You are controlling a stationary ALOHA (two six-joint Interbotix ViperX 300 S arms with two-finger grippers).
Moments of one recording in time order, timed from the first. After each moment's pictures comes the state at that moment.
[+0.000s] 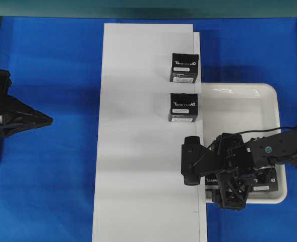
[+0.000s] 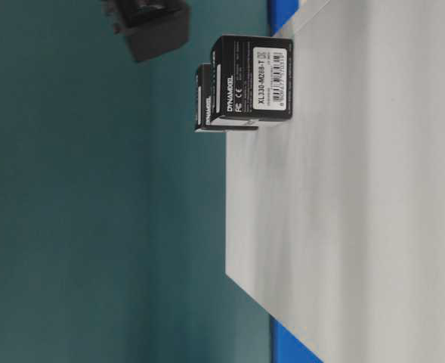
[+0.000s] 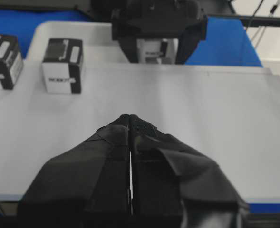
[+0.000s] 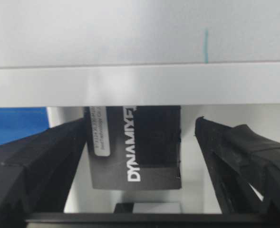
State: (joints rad) left arm -0.04 -0.96 1.04 0.01 0.08 -0.06; right arm 0.21 -0.05 0.72 0.09 0.68 0.19
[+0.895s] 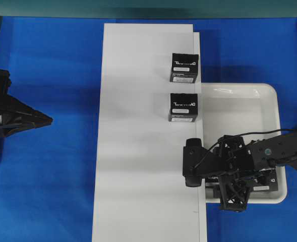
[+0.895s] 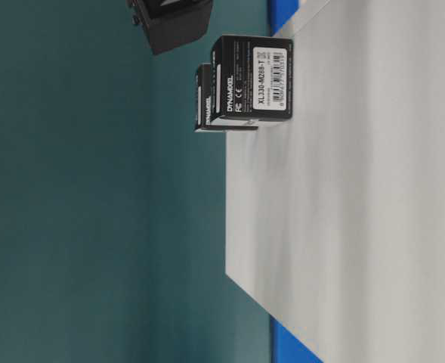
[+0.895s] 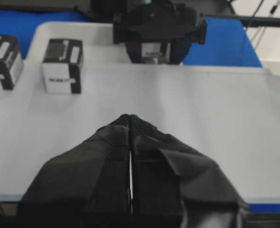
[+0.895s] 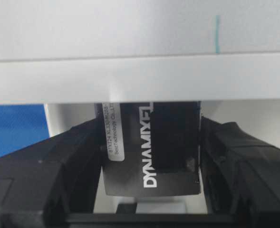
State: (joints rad) left arm -0.04 -0.96 1.04 0.01 0.08 -0.06; right arm 0.23 -0.05 0.73 0.10 0.68 0.20
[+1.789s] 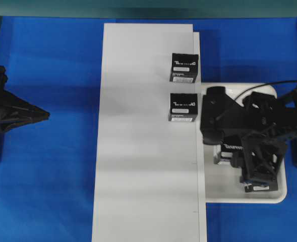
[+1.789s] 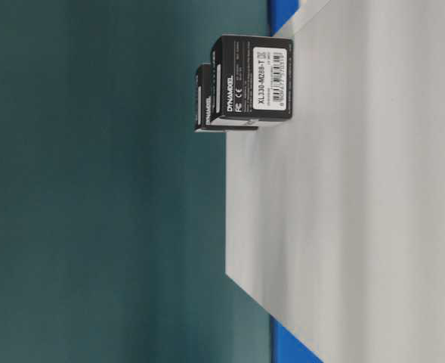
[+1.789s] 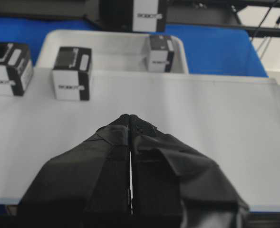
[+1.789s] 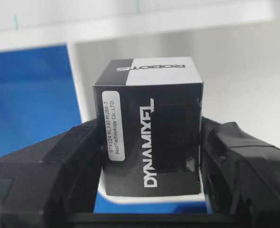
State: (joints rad) left arm -0.01 -0.98 1.04 0.01 0.08 -0.06; right arm 0.09 -0.30 0.42 0.09 1.19 0.18
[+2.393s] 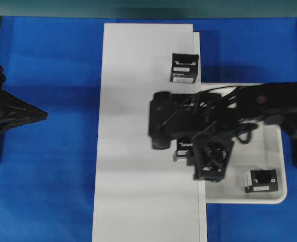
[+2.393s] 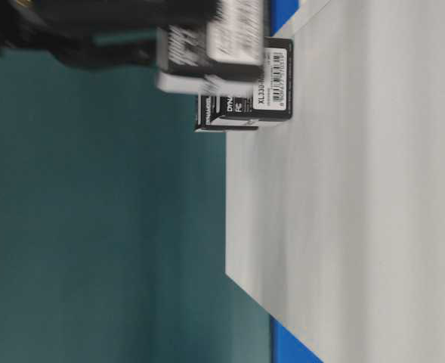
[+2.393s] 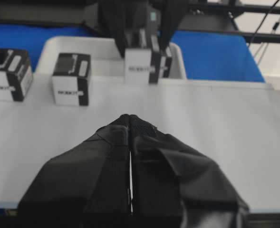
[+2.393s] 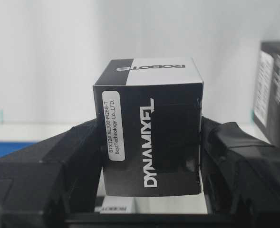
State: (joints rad) left arm -0.02 -1.00 1.04 0.01 0.08 -0.06; right arm 0.06 -0.03 0.27 0.08 1.08 0.04
